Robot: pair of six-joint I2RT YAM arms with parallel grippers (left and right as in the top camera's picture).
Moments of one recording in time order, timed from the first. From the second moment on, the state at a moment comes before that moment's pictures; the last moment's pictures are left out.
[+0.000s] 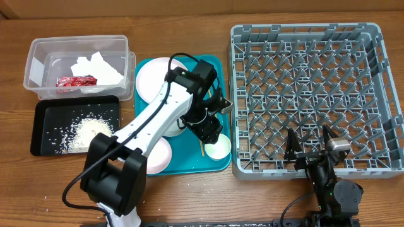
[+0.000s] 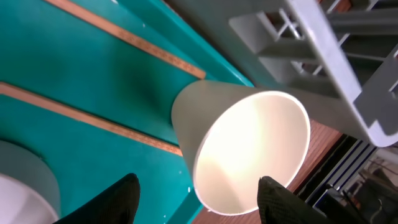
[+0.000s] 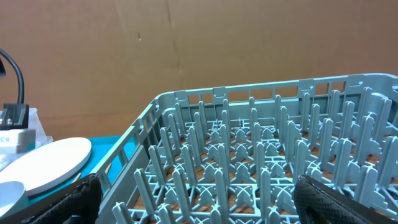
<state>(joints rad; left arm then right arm) -0.53 1.88 1.49 -1.21 0.35 0.30 -0.02 0.01 0.02 -0.02 -0.17 0.15</state>
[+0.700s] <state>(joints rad) -0.54 1.88 1.38 -1.13 0.34 0.29 -0.02 0.01 0.02 -0.02 -0.17 0.15</state>
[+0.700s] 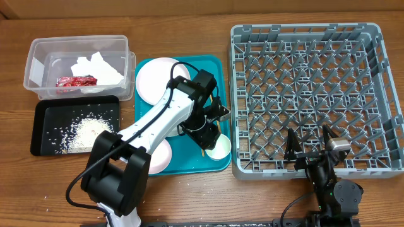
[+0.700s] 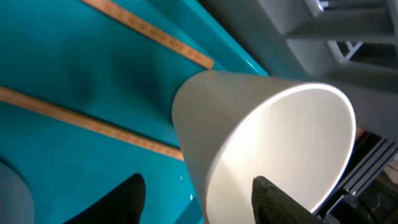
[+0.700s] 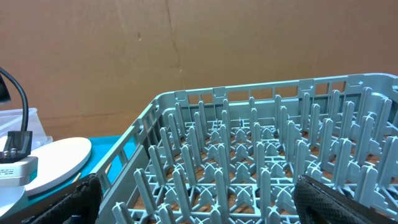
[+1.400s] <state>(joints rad) -0.49 1.89 1.48 -1.15 0.42 0.12 -0.02 0.02 0.05 0.08 -0.19 0.31</state>
